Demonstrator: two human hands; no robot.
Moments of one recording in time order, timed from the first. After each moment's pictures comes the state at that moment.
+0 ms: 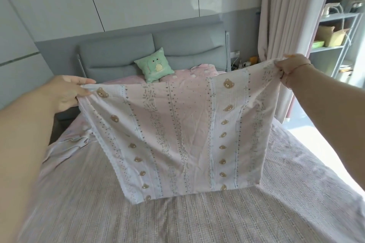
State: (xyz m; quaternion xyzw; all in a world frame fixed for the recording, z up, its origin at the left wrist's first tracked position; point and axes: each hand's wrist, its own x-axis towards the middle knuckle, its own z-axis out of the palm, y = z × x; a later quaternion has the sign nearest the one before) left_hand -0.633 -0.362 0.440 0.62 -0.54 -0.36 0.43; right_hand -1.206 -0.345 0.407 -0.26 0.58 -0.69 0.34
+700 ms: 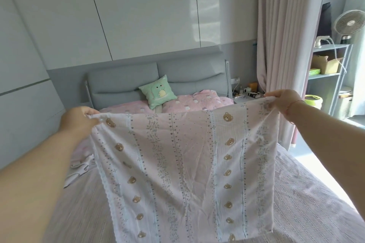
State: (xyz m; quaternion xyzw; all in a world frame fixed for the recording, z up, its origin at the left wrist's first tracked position) left_hand -0.662 -0.349 0.440 0.67 -0.61 -0.07 0.42; right_hand -1.198 -0.346 0.406 -0.44 0.71 -0.52 0.21
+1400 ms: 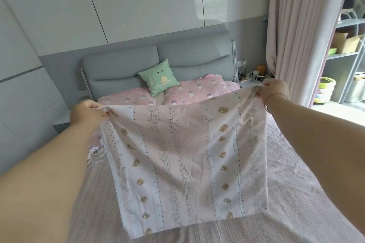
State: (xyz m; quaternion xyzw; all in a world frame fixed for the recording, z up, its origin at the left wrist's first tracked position) left_hand -0.634 -0.478 0.400 0.69 -0.49 -0.18 0.50; right_hand -1.145 -0.471 0.379 -0.43 0.78 -0.45 0.10
